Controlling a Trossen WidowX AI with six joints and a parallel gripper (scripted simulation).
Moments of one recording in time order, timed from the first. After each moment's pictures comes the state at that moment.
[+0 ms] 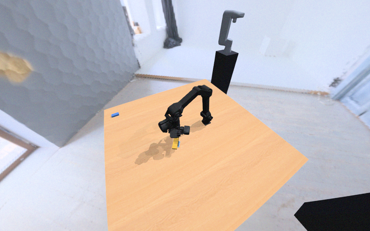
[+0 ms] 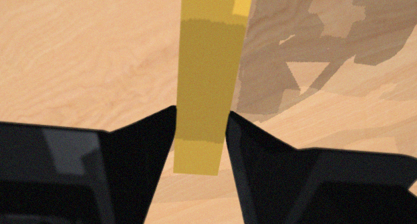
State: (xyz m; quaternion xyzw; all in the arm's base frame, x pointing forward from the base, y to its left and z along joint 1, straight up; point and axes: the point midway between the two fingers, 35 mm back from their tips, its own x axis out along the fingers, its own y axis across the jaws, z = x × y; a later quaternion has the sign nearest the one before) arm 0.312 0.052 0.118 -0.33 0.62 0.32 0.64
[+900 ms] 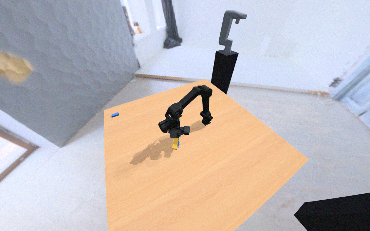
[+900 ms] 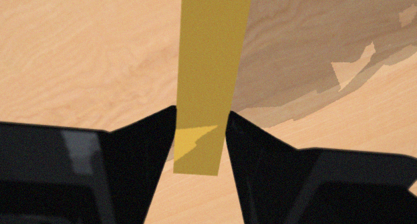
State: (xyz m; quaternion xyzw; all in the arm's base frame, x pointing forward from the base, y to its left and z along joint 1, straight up) arm 0.312 0.052 0.116 -0.33 0.62 0.32 0.64
